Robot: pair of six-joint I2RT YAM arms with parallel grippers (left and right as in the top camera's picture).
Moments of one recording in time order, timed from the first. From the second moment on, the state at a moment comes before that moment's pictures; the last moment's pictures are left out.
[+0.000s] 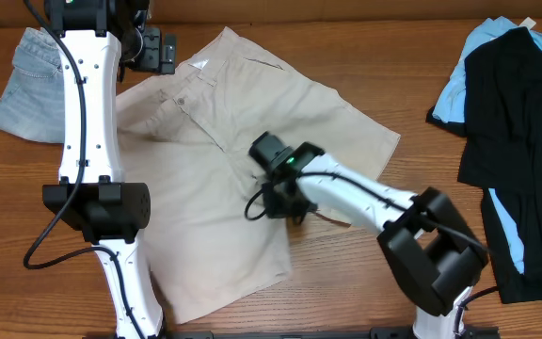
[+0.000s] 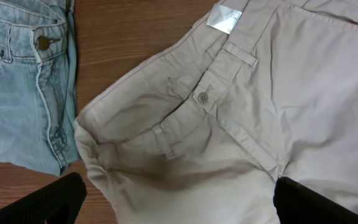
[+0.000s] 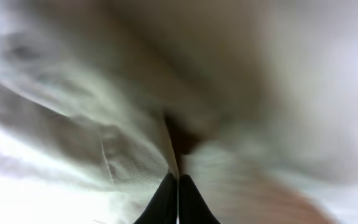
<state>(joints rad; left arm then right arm) 0.00 2.28 2.64 -1.54 -0.04 0.04 0.71 1.97 1.34 -0.88 -0.09 0.59</state>
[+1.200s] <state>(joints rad) -0.04 2.55 2.64 -1.54 0.38 0.32 0.06 1.97 1.69 -1.04 -0.29 0.20</state>
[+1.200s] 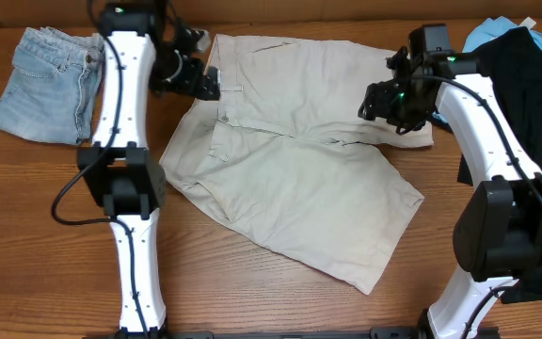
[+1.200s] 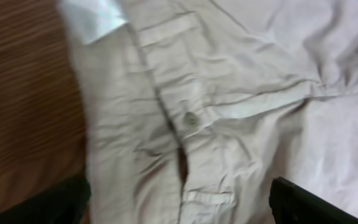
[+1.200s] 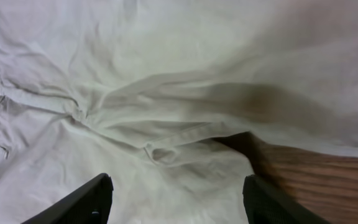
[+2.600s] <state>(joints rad) -0.13 2.68 2.64 -1.67 0.26 0.31 0.06 1.97 1.69 -1.03 -0.29 0.20</state>
